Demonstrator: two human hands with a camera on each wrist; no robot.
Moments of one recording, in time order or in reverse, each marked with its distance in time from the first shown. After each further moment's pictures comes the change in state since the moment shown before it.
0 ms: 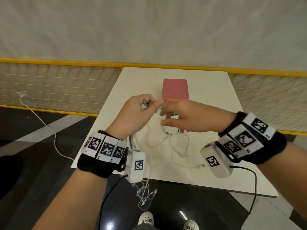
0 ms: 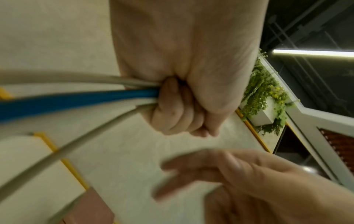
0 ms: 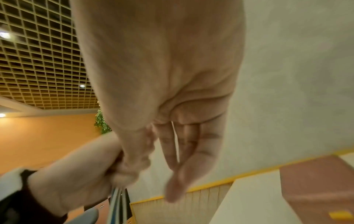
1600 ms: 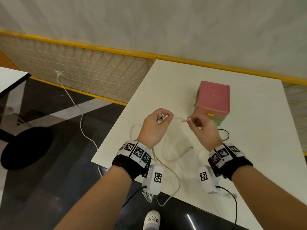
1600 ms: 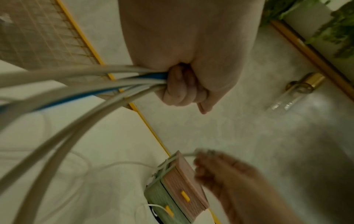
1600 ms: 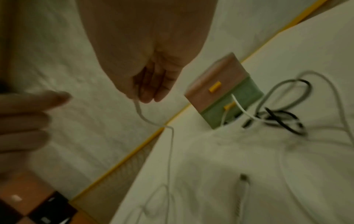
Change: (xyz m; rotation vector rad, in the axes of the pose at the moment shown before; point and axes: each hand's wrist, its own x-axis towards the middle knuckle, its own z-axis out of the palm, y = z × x) left_hand 0.040 -0.128 0.018 -0.213 0.278 -0.294; right_hand 0.136 0.102 0.102 0.471 0.613 0.156
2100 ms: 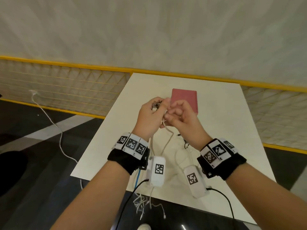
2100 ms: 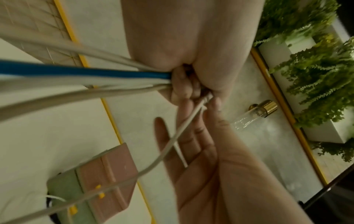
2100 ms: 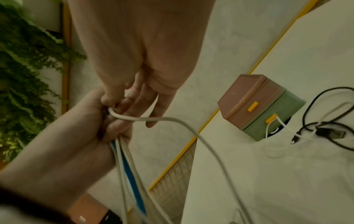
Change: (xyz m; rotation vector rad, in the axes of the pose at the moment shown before) left_hand -0.016 0.094 0.042 -0.237 -0.090 0.126; right_hand -0.033 -0.072 -0.059 0.629 -0.207 -0.134
